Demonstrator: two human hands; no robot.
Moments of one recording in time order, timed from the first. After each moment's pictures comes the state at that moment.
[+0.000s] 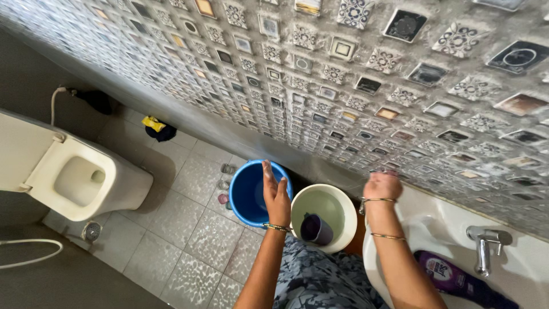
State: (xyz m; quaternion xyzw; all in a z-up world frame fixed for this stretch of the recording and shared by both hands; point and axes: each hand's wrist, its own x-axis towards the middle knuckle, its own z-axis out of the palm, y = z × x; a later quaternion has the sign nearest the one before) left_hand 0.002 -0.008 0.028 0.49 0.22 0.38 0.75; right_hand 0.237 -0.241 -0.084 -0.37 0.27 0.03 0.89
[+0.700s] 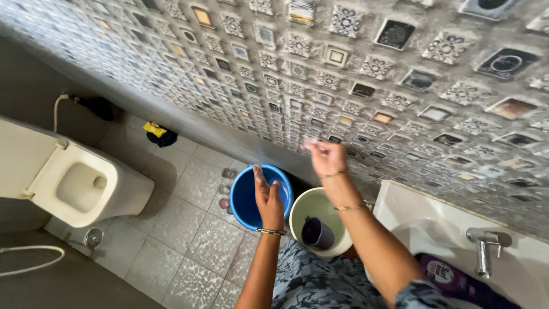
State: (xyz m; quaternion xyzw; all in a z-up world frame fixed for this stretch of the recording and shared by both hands) left_hand -0.001 0.009 0.021 0.49 0.22 0.42 0.73; right_hand 0.196 -0.055 -0.003 -0.70 -0.14 0.11 0.69
